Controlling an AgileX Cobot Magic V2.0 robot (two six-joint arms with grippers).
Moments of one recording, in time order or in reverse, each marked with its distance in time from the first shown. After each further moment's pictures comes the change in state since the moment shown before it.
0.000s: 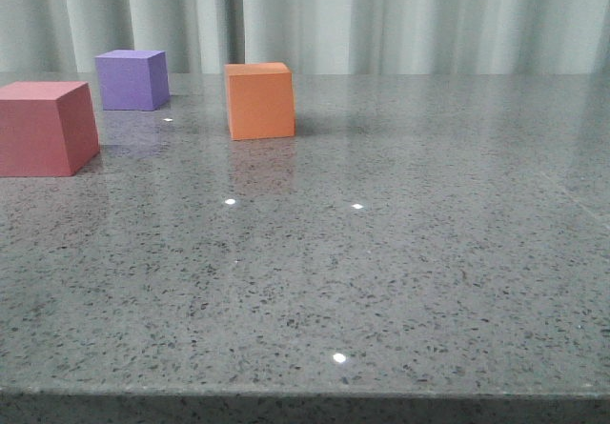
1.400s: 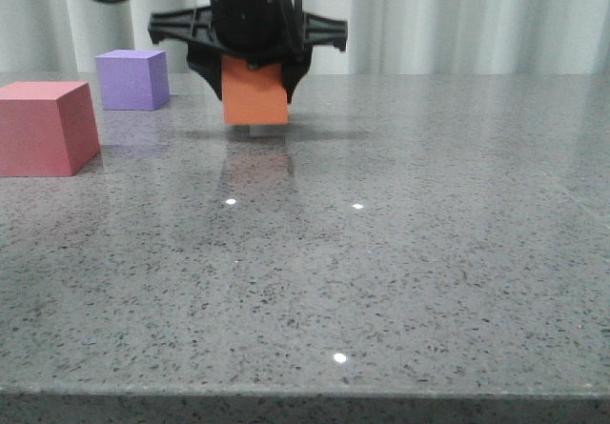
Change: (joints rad) left arm -0.002 0.171 -0.003 0.008 0.058 -0.061; right arm 0.000 0.000 0.000 -0.001 0.000 0.000
